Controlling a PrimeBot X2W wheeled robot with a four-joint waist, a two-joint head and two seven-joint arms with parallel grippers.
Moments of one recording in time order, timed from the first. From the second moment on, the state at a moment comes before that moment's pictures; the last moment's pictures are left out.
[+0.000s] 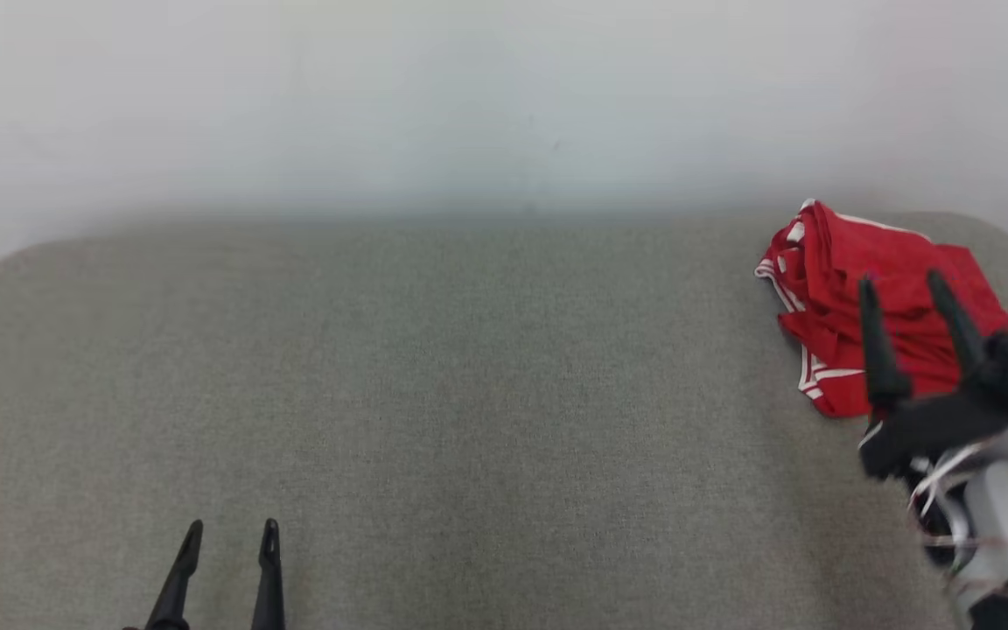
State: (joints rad) left arm 0.07 0.05 0.03 0.12 -0.10 -0.13 -0.26; right arm -0.49 -0.36 0.14 0.57 0.36 0.13 -0.26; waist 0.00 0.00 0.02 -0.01
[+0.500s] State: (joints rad) left arm 0.10 0.05 0.02 0.13 -0.09 -0.12 -0.26; right arm -0.01 -0.09 -0.06 0.14 0.10 0.13 -0.26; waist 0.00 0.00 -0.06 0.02
